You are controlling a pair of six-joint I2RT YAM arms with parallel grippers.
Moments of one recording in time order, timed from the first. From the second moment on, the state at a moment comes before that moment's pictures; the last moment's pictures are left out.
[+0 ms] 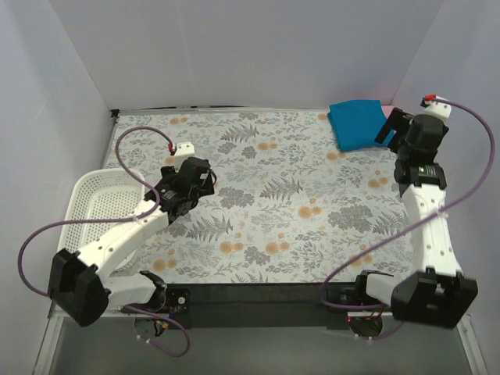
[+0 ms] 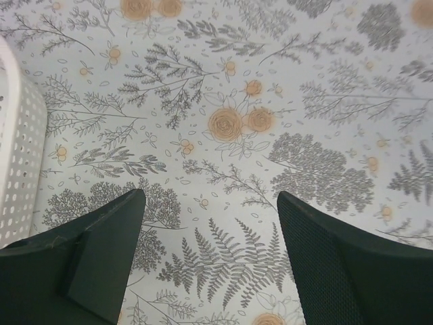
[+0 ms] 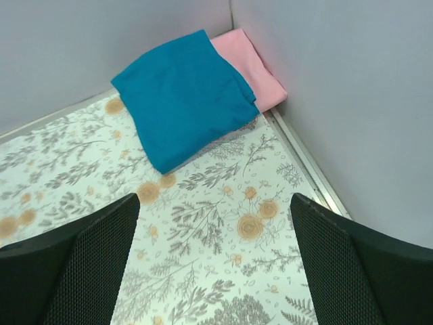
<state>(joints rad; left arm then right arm) -0.60 1.24 0.93 -0.49 -0.62 -0.52 -0.11 1.23 1.18 -0.27 0.21 0.20</state>
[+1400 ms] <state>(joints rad) -0.60 0.60 0.63 -0.51 -0.55 -0.68 0.12 0.09 0.54 -0.54 0.22 0.21</state>
